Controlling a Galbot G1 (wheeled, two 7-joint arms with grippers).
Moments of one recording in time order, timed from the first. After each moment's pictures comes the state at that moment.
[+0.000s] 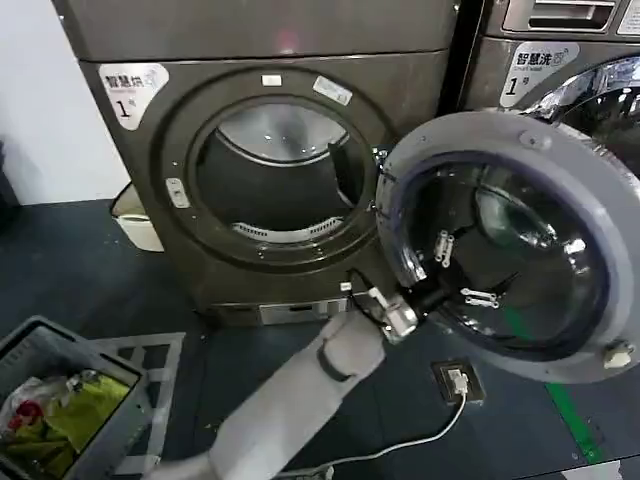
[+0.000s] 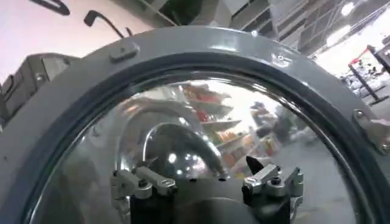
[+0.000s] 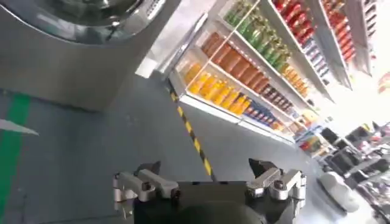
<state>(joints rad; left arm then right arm) 0.57 -1.53 0.31 -1.54 0.06 -0.16 0.18 -2.24 1.15 1.94 1.72 0.45 -0.05 -0.44</state>
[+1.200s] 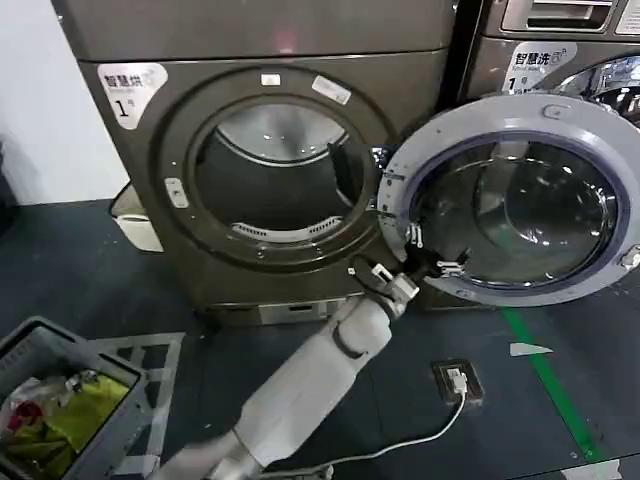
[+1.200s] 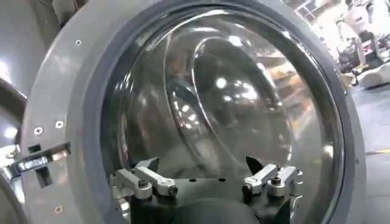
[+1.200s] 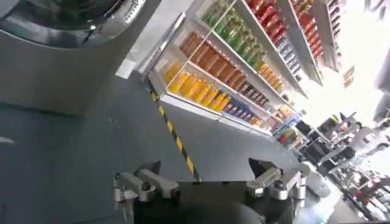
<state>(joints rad) 0.51 -1.61 0.27 -1.34 0.07 0.00 0.02 -2.22 1.20 1.95 1.82 0.47 -0.12 -0.38</state>
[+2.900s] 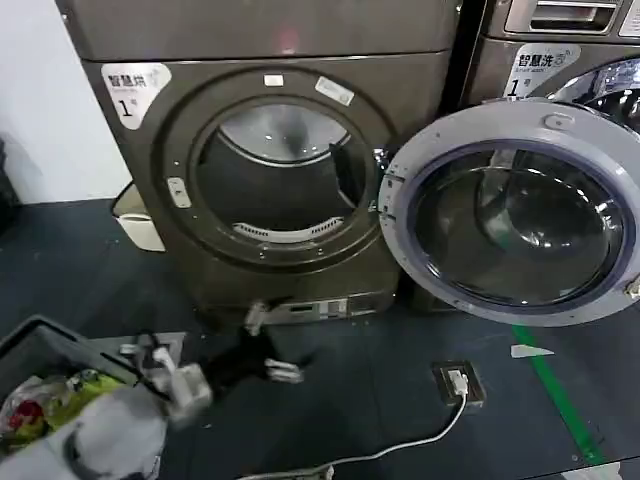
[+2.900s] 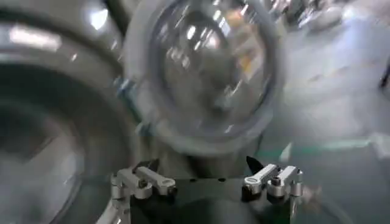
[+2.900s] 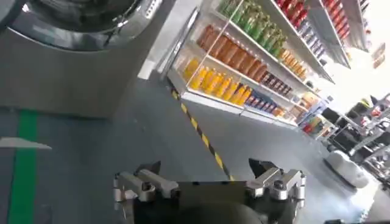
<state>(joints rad) 1.11 -0.51 -0.10 -2.22 -0.39 0.13 0.12 -2.05 1.22 1.85 1.83 0.38 -0.18 -0.43</state>
